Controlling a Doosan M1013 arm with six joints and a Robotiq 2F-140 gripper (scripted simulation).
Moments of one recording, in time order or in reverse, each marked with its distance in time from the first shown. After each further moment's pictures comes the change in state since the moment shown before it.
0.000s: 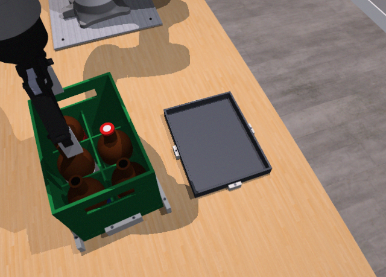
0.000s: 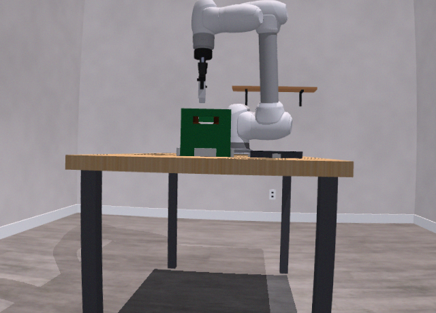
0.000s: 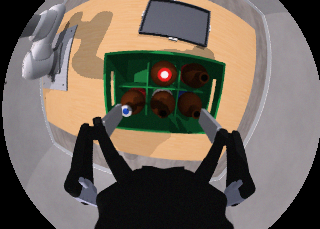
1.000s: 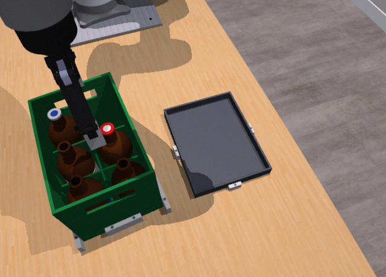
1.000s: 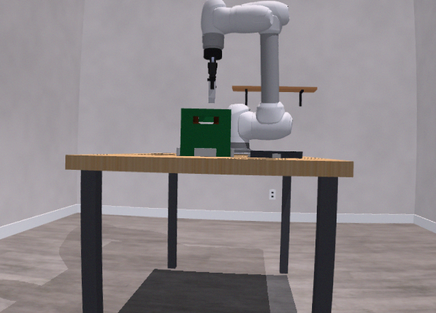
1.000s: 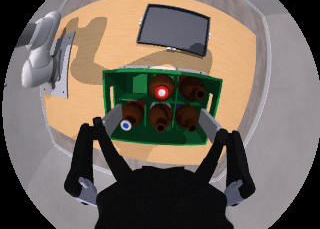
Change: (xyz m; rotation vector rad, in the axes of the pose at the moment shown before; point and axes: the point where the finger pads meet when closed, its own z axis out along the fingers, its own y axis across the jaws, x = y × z) arm 0.040 0.003 0.000 0.000 0.002 0.002
